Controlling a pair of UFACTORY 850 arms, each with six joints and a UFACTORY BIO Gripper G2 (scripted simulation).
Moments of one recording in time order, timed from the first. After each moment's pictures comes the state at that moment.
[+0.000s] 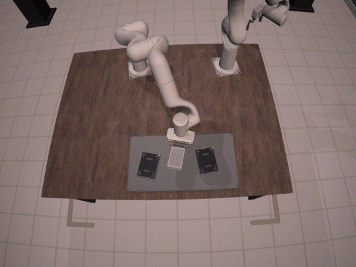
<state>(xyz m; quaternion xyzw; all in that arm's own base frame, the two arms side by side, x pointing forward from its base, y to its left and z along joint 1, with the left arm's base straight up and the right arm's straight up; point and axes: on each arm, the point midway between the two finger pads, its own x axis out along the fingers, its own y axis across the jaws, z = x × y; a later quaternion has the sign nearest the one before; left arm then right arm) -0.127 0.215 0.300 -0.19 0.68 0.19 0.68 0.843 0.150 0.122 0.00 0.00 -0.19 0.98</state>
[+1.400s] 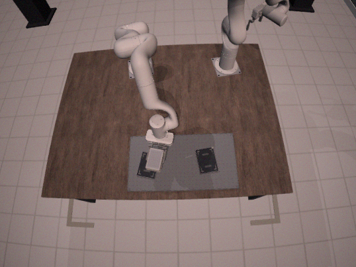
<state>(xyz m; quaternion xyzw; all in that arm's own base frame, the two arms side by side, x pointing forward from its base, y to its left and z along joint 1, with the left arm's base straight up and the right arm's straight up) -0.127 0.215 0.300 -0.19 0.68 0.19 0.68 0.828 0.024 0.122 0.00 0.00 -0.19 0.98</state>
